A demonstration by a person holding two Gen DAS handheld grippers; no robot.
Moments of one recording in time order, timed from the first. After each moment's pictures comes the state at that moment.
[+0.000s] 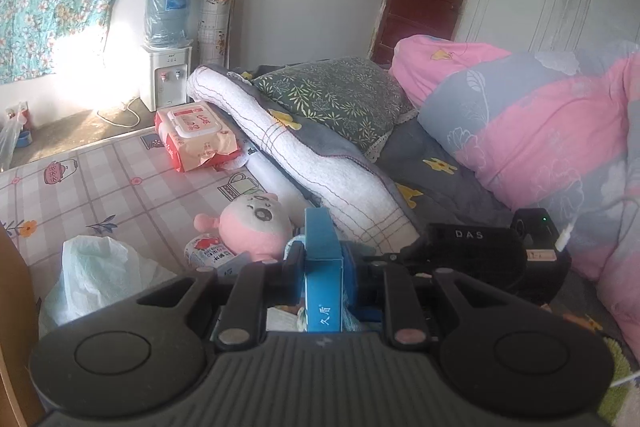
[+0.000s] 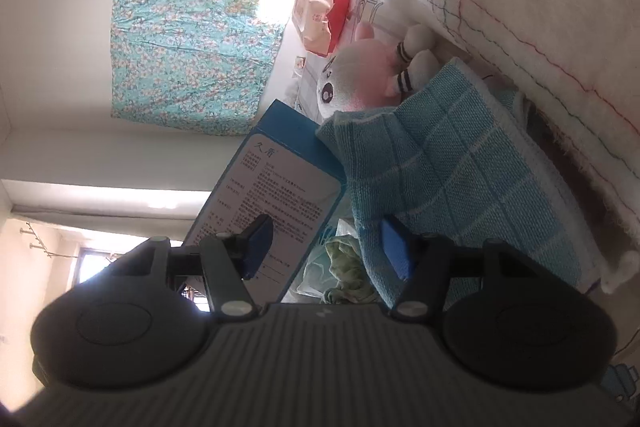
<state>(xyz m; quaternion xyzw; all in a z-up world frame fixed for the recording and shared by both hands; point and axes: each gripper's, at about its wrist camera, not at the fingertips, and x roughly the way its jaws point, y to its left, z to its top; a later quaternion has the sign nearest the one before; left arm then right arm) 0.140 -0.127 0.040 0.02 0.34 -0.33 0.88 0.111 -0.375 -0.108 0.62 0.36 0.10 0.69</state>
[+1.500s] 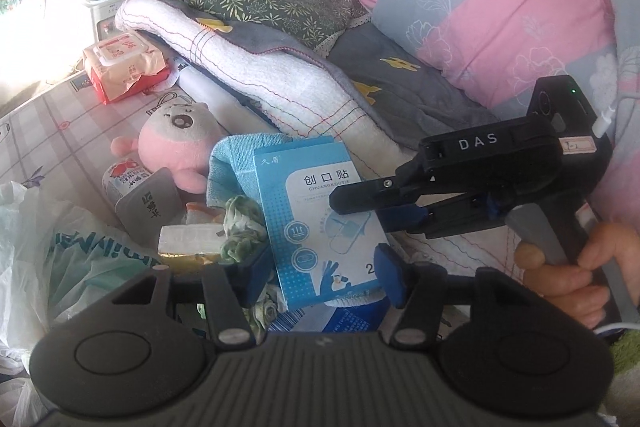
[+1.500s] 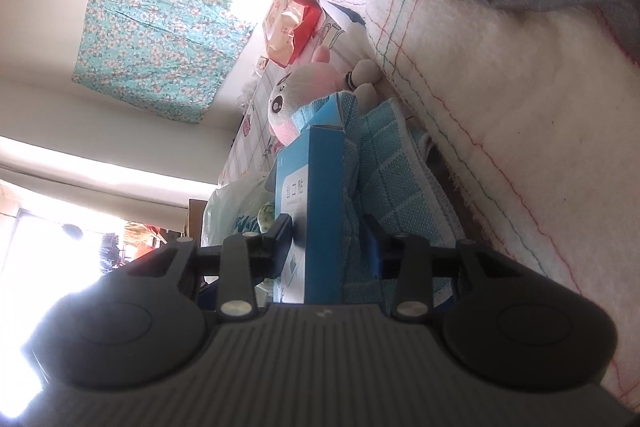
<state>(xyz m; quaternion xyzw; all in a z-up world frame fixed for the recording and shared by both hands) 0.140 -0.175 -0.022 0.08 0.43 -0.38 0.81 0.088 -0.402 -0.094 0.52 0.40 0.07 0.75</state>
